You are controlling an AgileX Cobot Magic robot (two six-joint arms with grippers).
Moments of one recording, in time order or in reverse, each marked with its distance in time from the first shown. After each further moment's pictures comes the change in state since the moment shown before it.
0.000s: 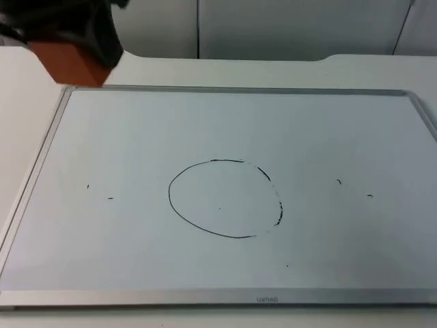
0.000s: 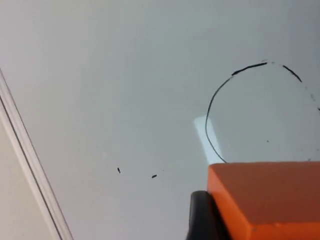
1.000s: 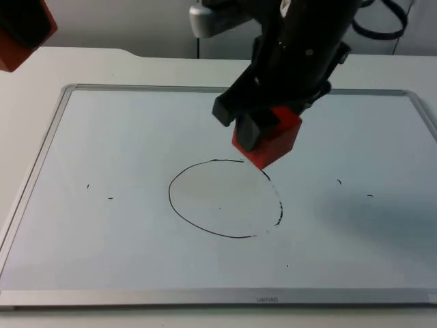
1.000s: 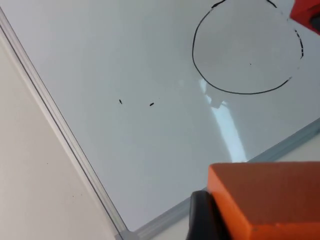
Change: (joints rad) right arm 0.357 0.765 -0.131 -0.001 -0.053 -0.011; left arm 0.000 -0.208 0.000 0.054 0.276 0.051
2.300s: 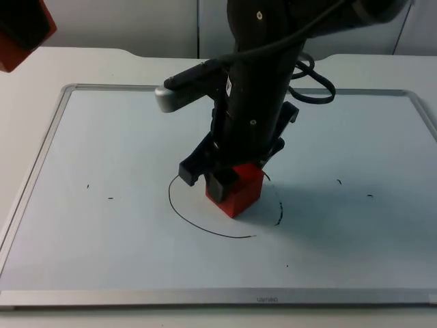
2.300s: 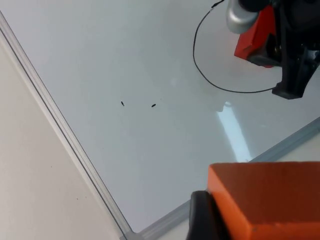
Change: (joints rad) right arm 0.031 0.234 -0.092 0.017 -0.039 0.007; left arm 0.000 0.000 0.000 0.004 0.002 0.023
